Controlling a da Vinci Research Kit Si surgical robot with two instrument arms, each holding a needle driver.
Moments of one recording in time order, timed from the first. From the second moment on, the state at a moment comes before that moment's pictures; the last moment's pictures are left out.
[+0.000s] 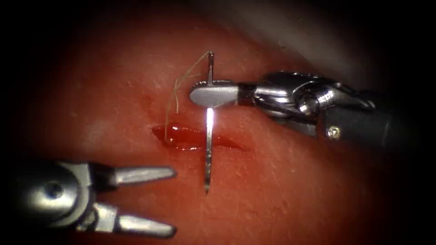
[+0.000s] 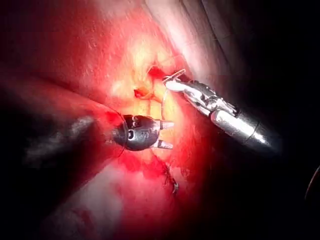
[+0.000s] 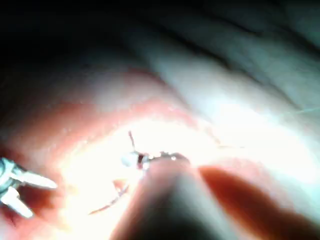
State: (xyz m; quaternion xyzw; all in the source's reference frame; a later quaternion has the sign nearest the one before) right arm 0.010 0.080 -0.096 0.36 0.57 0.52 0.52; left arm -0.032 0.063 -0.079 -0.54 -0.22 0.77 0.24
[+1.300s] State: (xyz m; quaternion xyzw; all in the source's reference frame) right arm 0.010 0.080 -0.098 0.24 0.64 0.42 0.60; left arm -0.033 0.066 -0.065 -0.27 -0.28 0.88 0.28
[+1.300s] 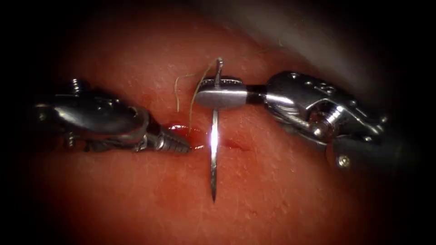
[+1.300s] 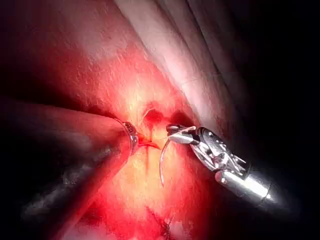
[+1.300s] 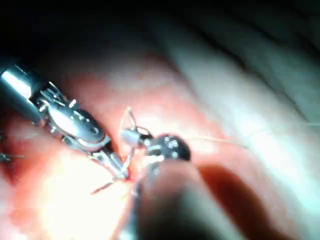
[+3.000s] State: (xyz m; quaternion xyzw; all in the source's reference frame) right arm 0.014 0.083 -0.095 0.02 0.67 0.29 0.68; left arm -0.033 0.068 -0.064 -0.13 -0.42 0.87 0.24
